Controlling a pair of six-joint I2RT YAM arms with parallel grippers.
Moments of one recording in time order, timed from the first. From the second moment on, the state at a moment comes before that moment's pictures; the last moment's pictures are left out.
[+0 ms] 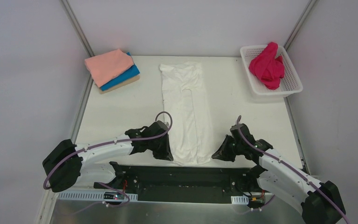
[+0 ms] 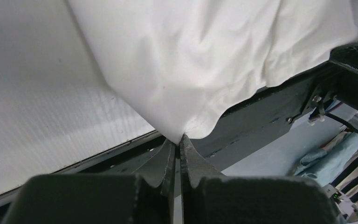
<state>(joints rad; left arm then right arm) -0.94 1.18 0.55 -0.40 0.20 -1.03 0.59 0.80 0.34 -0.59 -0.31 1.07</state>
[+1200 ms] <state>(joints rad) -0.53 1.50 1.11 -0.41 -0.01 -0.58 0.49 1.51 1.07 -0.27 0.01 0.78</state>
